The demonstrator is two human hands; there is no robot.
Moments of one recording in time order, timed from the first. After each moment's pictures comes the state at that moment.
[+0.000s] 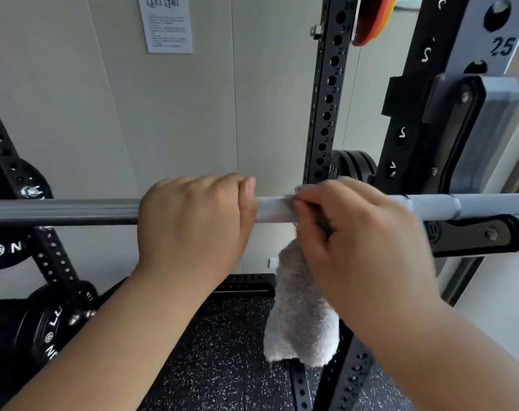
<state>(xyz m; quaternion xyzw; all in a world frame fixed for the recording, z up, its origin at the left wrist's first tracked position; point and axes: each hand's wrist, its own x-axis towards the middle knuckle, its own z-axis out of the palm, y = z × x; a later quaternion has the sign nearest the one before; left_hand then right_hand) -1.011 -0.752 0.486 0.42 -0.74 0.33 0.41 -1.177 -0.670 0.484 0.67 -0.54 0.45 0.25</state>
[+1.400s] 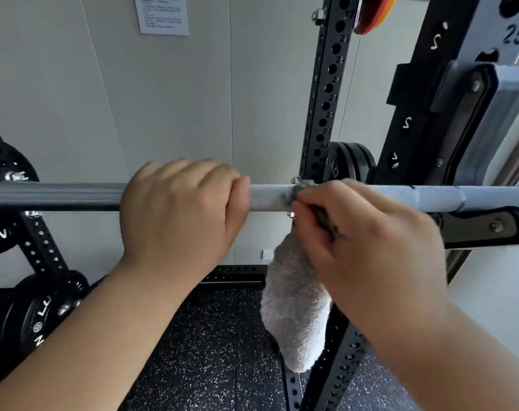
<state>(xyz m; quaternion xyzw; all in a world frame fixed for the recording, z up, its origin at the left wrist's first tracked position) -0.995 -0.761 0.474 0.39 -0.73 0.34 0.45 -1.183 -0.669 0.468 0.65 -0.54 0.43 0.32</state>
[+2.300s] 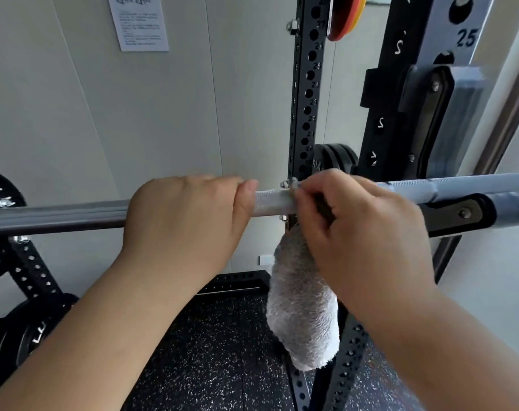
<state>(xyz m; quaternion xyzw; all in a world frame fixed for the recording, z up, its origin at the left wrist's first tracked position) -1.006 -0.752 0.494 0.41 -0.79 0.31 0.35 -1.185 -0.670 0.472 0.60 -0.57 0.46 0.32</state>
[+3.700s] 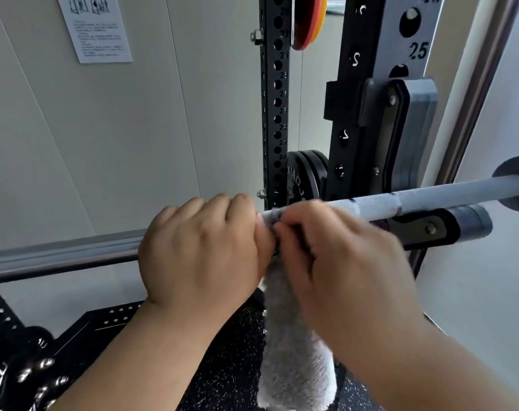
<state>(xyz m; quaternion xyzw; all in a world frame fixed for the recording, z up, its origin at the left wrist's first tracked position) -1.064 -0.747 0.480 0.37 -0.76 0.33 0.42 -1.196 -0.659 0.472 0.61 -0.60 0.42 0.31</state>
